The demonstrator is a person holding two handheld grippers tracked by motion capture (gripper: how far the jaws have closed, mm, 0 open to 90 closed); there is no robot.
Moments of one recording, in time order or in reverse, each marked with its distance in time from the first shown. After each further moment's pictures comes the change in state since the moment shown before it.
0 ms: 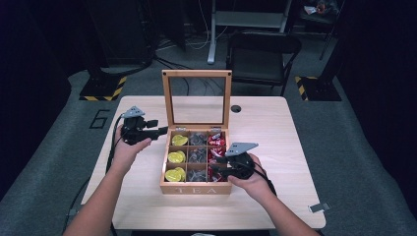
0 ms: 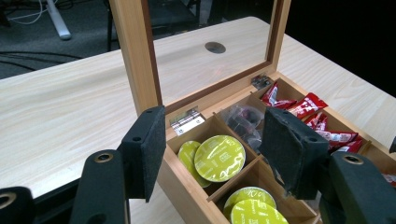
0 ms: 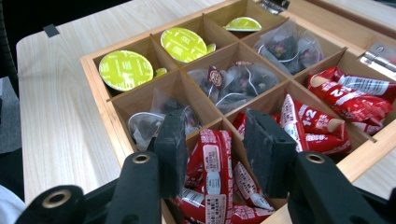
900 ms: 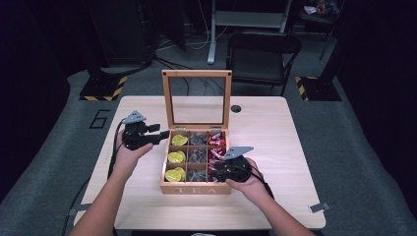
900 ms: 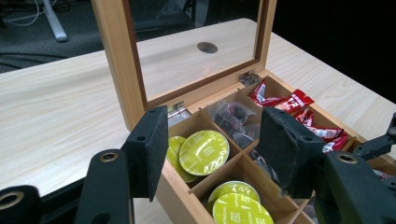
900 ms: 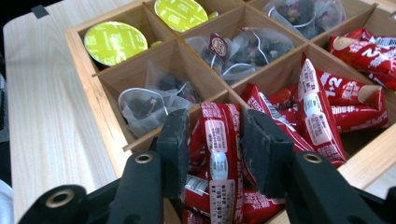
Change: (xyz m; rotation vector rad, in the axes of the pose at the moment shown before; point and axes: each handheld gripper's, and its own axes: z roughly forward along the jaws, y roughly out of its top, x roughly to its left) left arm -0.014 -0.010 -0.003 -0.010 -0.014 0.002; right arm -0.001 -0.016 0.018 0.056 0.008 0.031
